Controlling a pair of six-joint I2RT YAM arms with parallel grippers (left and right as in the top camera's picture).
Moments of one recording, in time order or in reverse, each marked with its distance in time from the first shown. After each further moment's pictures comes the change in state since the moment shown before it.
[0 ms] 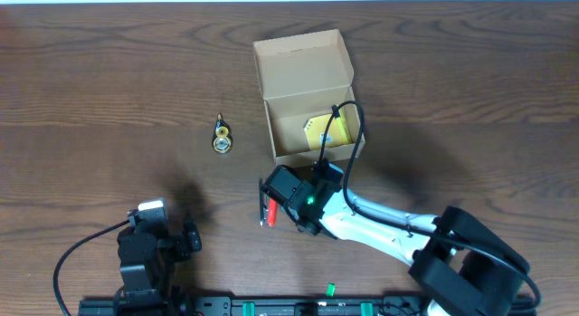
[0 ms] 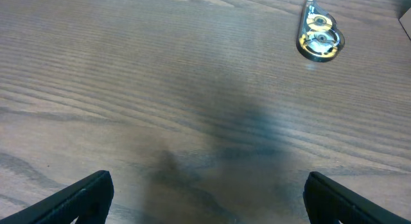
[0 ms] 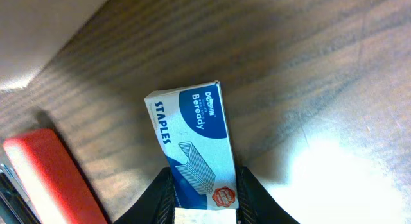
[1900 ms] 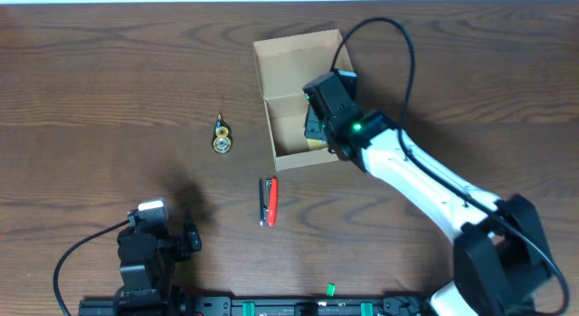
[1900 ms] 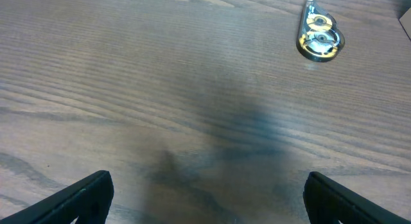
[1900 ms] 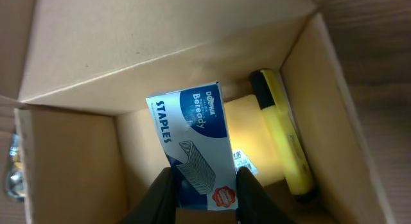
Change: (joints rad) left arm 0.000 0.000 0.000 0.000 0.000 0.000; right arm -0.364 -0.028 0.293 0.049 0.015 -0.785
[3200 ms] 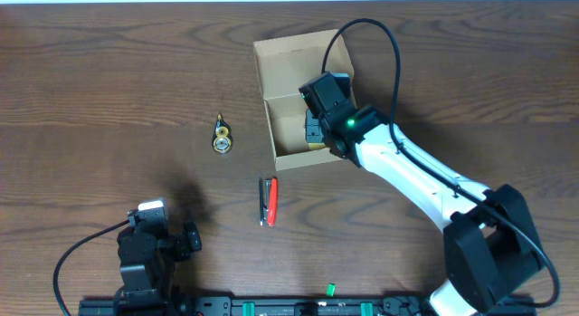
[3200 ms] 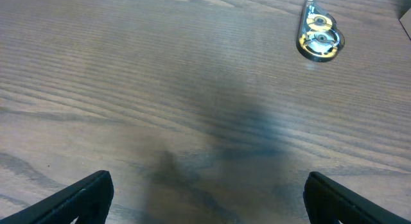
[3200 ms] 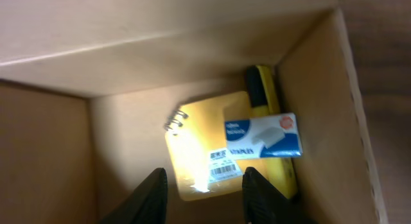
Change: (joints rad) left arm 0.000 0.000 0.000 0.000 0.000 0.000; right arm 0.000 0.043 0.037 -0.048 0.003 -0.126
